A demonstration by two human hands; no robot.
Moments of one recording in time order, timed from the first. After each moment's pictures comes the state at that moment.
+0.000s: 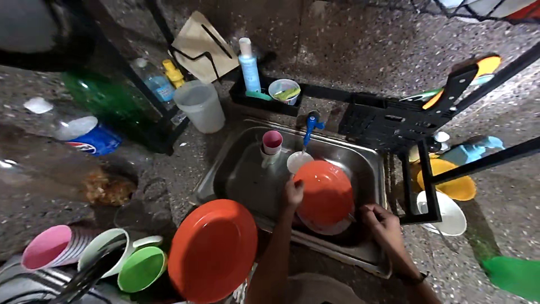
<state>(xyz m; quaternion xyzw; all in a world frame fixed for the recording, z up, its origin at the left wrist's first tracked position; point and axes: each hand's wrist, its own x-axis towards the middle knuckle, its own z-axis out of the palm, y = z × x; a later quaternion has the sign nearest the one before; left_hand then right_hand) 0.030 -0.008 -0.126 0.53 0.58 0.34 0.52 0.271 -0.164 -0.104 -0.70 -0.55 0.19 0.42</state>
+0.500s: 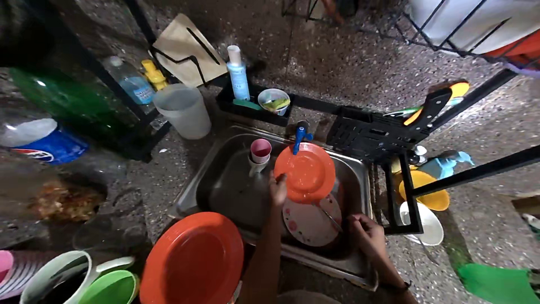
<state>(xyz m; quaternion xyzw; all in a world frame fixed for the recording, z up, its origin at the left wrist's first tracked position) 0.046 0.034 -0.131 0.38 0.53 0.54 0.54 0.273 -0.160 -0.107 -0.71 -0.53 0.19 0.42</state>
